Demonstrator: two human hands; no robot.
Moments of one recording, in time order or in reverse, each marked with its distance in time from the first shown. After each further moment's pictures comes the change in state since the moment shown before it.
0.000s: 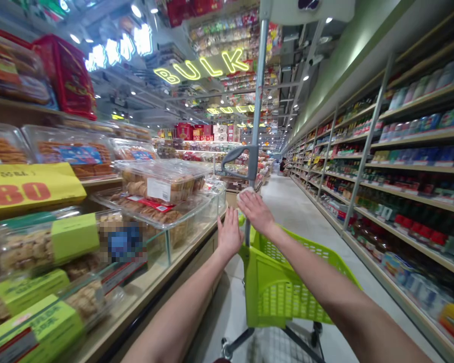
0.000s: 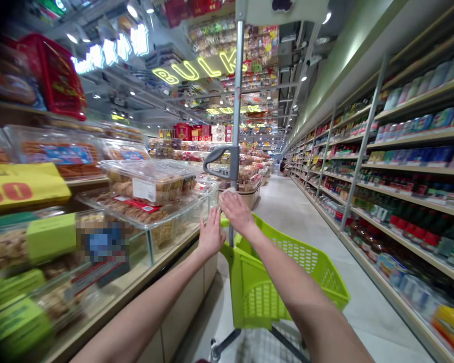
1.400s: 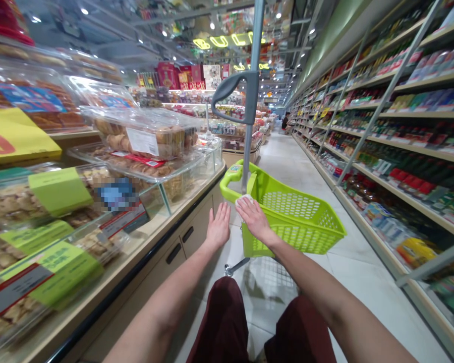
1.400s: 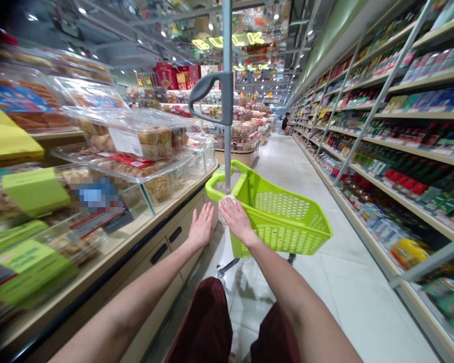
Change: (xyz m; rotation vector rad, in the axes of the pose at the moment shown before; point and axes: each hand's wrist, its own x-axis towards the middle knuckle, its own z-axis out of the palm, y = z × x) left_hand -0.129 -0.019 0.050 0.052 -0.299 0.141; right_hand -0.144 -0.118 0.016 0.259 -0.303 0.191
